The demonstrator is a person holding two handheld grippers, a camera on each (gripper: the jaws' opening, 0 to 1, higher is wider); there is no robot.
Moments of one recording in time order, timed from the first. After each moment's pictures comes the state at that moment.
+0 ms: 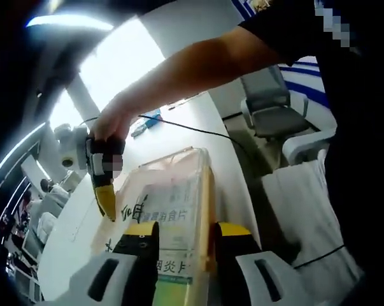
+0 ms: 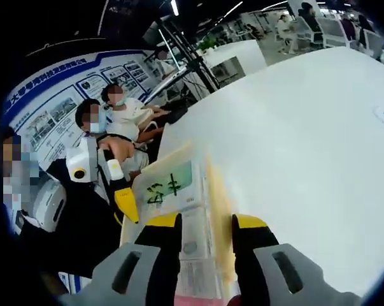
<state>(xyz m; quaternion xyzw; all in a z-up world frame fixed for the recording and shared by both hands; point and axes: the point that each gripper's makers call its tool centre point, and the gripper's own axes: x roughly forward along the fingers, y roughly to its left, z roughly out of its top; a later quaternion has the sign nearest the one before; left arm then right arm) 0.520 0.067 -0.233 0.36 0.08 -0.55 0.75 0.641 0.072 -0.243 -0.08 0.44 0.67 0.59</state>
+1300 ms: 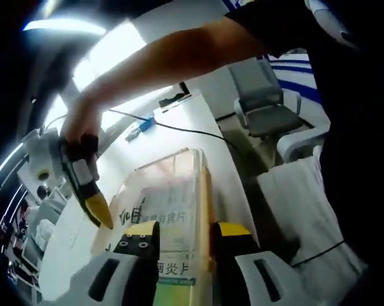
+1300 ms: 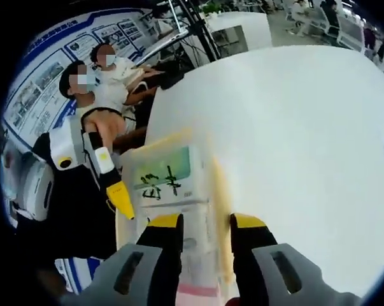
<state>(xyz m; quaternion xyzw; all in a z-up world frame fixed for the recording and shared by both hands) 0.517 0.064 -0.234 0.37 0.07 -0.57 0.73 0.631 0.076 -0.243 -0.22 0.49 0.64 0.55</state>
